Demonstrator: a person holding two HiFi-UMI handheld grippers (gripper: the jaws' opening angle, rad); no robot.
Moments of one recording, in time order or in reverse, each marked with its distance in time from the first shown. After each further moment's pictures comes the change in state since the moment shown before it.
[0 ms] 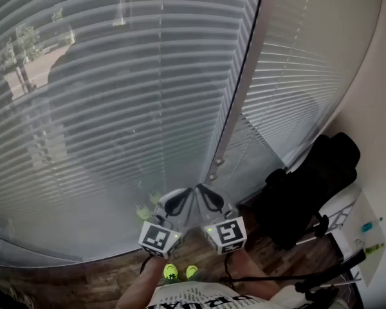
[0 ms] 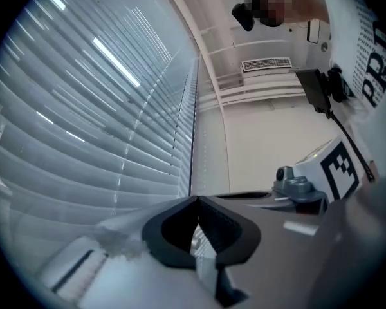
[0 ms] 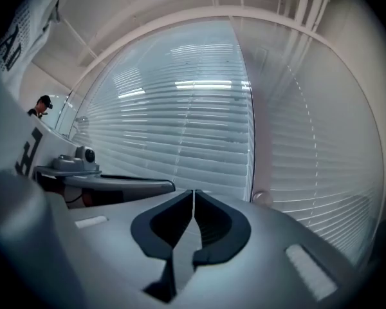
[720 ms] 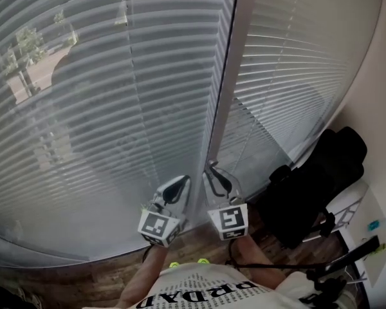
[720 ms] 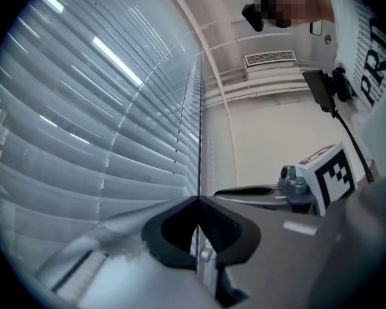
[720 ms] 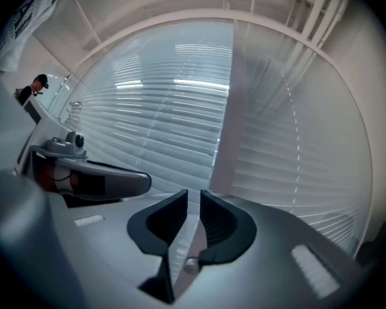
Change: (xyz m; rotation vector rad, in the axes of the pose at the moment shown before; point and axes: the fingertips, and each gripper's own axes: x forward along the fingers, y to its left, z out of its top) left arm 0.047 0.018 0.002 0.007 0.004 0.042; right arm 0.015 -0.073 0.002 -0.110 -0.007 -0.102
